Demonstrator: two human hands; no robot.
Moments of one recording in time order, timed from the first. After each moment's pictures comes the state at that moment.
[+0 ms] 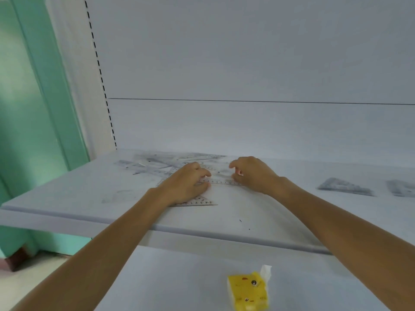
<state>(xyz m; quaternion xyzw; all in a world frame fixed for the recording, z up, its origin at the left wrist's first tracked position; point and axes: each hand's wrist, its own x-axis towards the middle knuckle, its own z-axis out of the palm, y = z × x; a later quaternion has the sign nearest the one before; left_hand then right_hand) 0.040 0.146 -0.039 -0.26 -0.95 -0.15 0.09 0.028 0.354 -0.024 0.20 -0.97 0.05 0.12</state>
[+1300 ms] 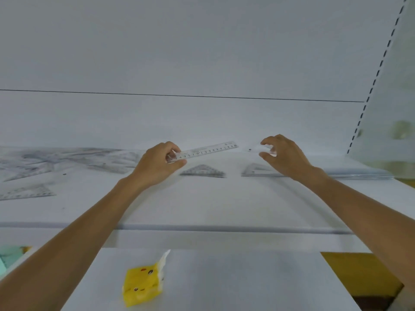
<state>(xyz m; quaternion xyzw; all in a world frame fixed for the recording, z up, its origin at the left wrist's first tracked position) 0.071 0.404 -0.028 -0.22 -0.89 -0.34 0.20 0.103 0.722 -0.013 0.04 -0.94 0.14 0.30</state>
